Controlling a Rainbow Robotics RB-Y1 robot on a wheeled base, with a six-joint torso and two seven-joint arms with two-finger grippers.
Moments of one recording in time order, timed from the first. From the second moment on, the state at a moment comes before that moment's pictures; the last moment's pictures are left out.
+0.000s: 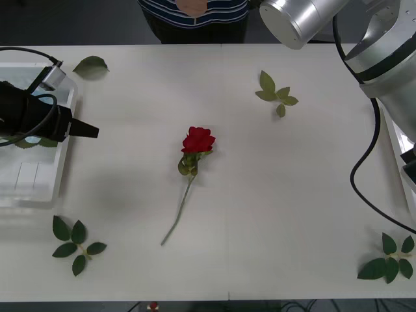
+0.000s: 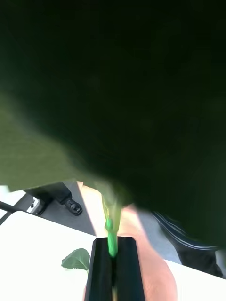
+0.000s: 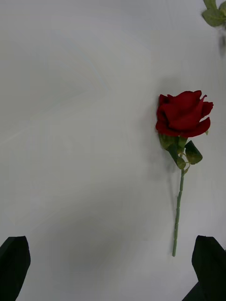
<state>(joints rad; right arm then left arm) -1.09 -0.52 0.51 -1.57 -0.36 0.60 0.75 -0.48 0.63 0.25 -1.52 1.15 1.64 -1.87</state>
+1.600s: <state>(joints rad) -0.99 -0.79 0.26 -1.85 -1.22 1.20 1.10 -0.48 0.63 0.25 -1.52 1.15 1.64 -1.88</state>
